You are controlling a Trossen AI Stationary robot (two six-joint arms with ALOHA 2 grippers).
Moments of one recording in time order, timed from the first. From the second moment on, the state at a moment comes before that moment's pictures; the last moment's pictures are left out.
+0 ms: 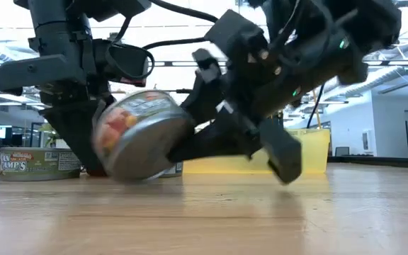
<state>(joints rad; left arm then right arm) -0.37 1.77 1.05 -0.62 -0.14 -0.50 0.35 2.03 0.99 0.57 0.33 -0.71</state>
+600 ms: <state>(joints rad) -0.37 1.38 0.76 -0.01 -0.29 -0.26 0.39 1.51 0.73 0.41 0.79 -0.52</state>
